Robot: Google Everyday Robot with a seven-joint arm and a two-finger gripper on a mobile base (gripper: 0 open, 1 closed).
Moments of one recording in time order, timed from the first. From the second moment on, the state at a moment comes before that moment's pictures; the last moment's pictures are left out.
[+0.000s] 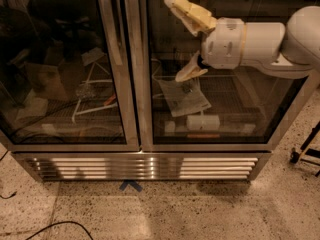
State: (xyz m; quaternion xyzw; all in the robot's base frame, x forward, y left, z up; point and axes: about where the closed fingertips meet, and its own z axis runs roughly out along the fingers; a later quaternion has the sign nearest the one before) arm 0.564 -0.033 0.995 -0.74 0.03 -0.15 0.66
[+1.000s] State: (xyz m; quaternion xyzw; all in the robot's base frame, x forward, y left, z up) arm 0.644 0.025 0.992 -0.73 0.08 -0.20 0.64
